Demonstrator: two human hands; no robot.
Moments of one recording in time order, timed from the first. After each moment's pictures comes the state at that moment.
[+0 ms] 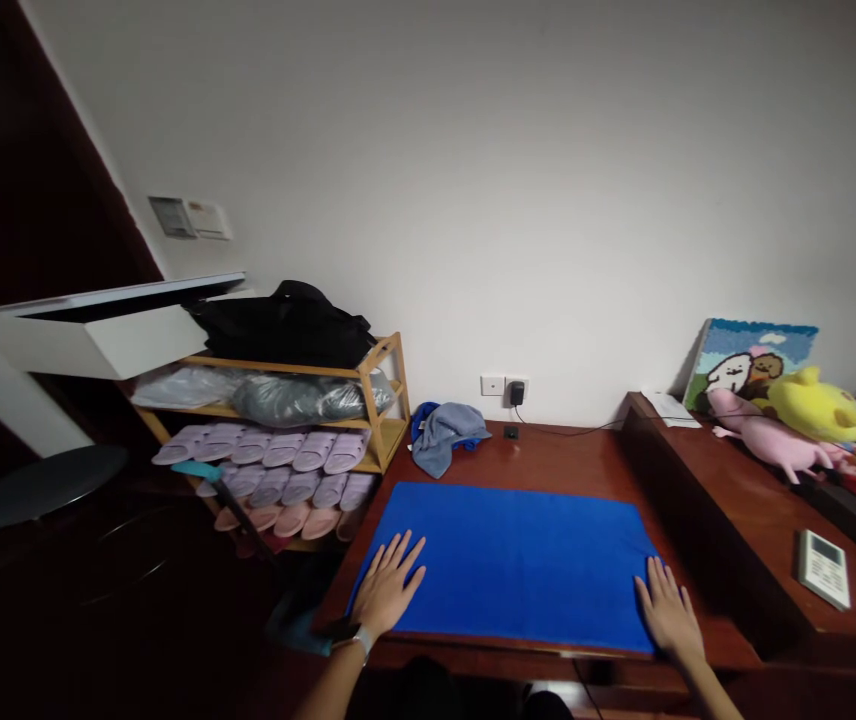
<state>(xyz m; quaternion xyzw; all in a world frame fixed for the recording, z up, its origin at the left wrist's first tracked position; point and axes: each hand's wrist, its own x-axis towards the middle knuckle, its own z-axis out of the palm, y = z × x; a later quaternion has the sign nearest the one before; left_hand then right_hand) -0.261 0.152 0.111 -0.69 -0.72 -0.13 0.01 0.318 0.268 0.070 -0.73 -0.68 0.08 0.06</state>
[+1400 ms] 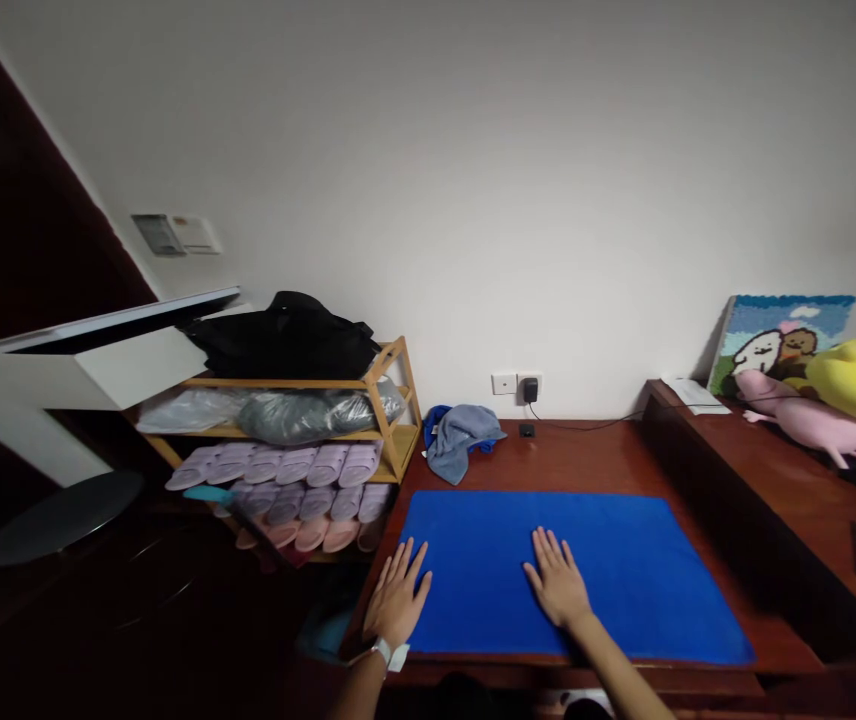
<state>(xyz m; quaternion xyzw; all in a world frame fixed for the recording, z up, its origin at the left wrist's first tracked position) -0.296 0.153 0.100 -0.65 -0.75 -0.13 0.04 0.051 0.251 0.108 -0.53 -0.83 0.15 0.10</state>
